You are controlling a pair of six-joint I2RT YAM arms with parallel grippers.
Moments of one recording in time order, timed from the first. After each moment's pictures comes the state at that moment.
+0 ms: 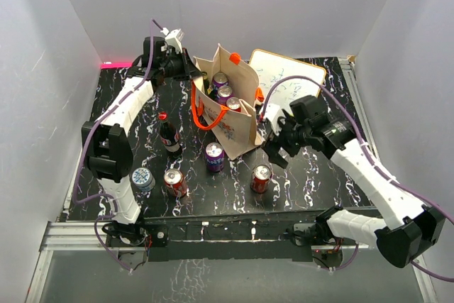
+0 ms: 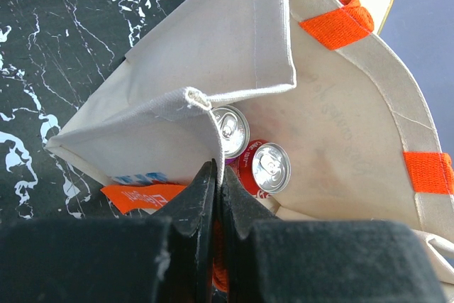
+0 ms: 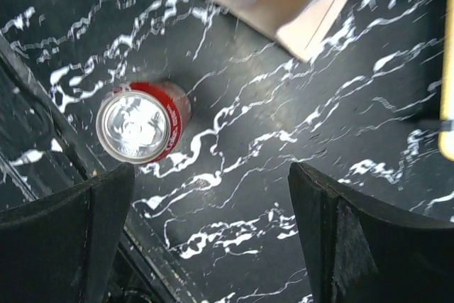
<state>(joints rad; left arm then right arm) -0.21 1.88 1.68 -0.31 0.52 -0.32 0.49 1.11 1.16 -0.92 -0.31 -0.46</state>
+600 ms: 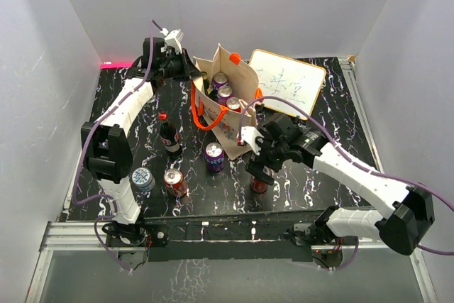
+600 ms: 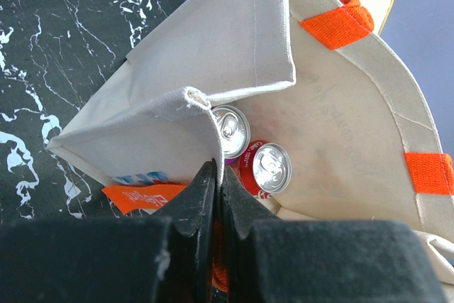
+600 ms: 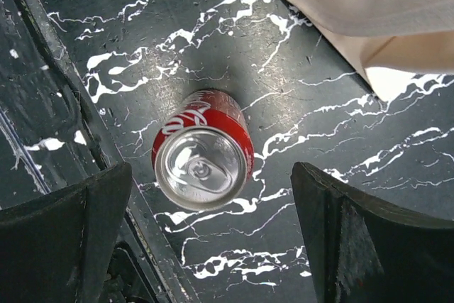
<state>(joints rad) -0.21 1.87 1.66 -0.30 0.51 -0.32 0.70 1.17 1.02 -0.84 -0.29 -0.45</state>
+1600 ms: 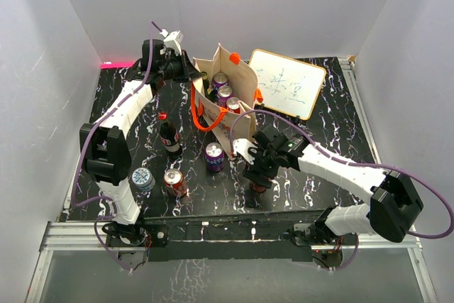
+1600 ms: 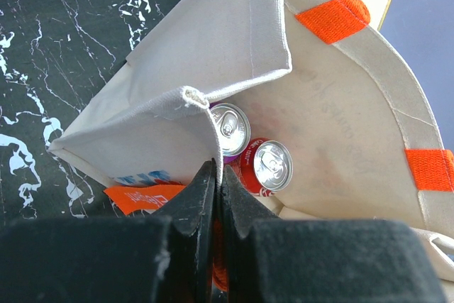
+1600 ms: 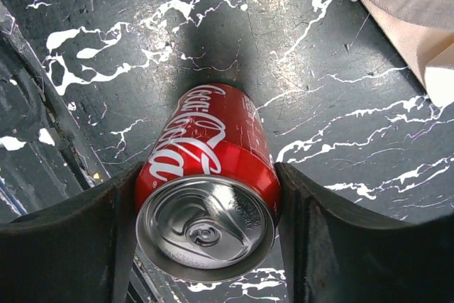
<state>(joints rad) -0.21 1.84 1.61 -0.25 0.52 -0.31 0.77 1.30 0.90 -0.72 -0.22 -0.47</state>
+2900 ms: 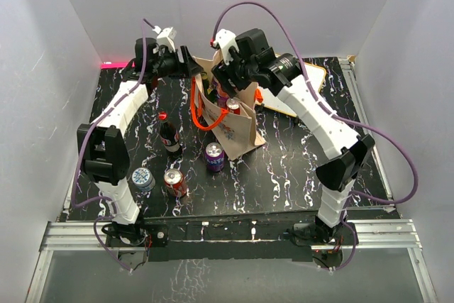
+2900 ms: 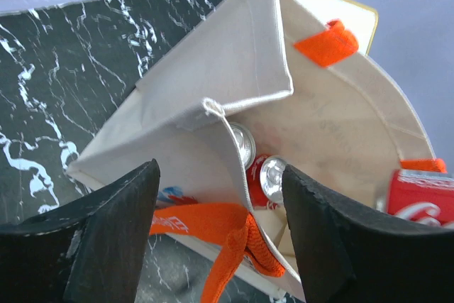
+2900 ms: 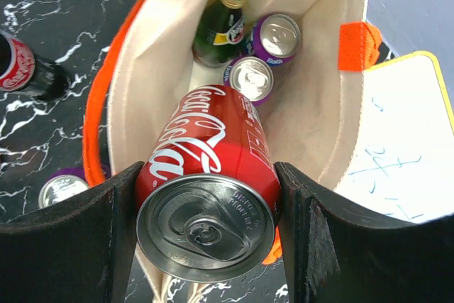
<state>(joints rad) -0.18 1.84 1.59 -0.17 0.56 -0.32 0.66 1.82 2.14 -0.92 -0.05 -0.25</state>
